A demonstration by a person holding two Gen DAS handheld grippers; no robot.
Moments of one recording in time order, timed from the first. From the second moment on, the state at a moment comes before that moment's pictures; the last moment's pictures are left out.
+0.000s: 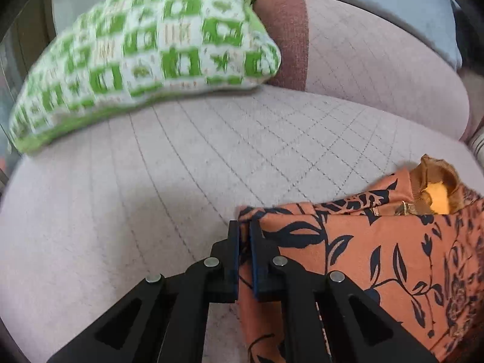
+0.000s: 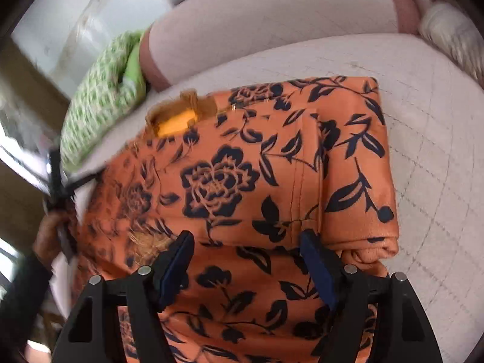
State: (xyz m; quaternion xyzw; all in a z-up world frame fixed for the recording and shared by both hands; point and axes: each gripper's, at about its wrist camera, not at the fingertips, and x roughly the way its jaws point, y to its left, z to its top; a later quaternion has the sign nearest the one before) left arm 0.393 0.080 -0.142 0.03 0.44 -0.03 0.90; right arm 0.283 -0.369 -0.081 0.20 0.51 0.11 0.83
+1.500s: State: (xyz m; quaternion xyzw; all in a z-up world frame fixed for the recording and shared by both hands) left arm 0.005 0.112 -0.131 -0.07 0.52 -0.07 0.85; right arm 0.010 -0.420 -0.062 0.27 0.57 0.04 0.77
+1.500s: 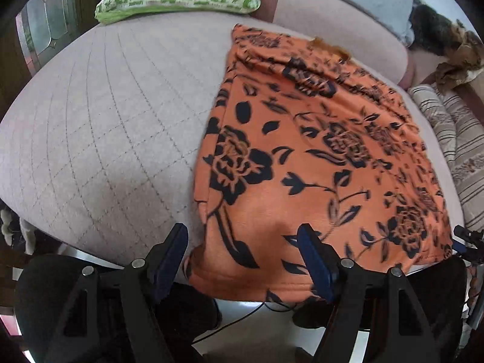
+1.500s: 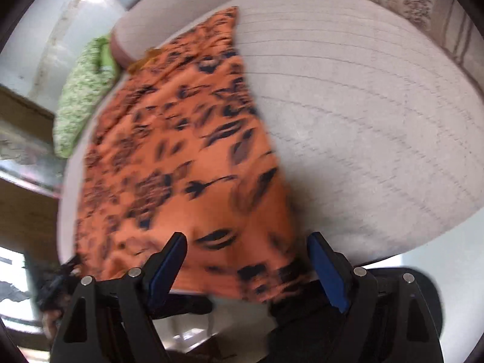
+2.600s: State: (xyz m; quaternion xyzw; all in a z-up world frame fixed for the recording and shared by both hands) left arm 0.012 0.130 -0.146 -0.11 0.55 -0.07 0.83; right arm 0.014 -0.430 -0.081 0.27 0.60 0.03 0.75
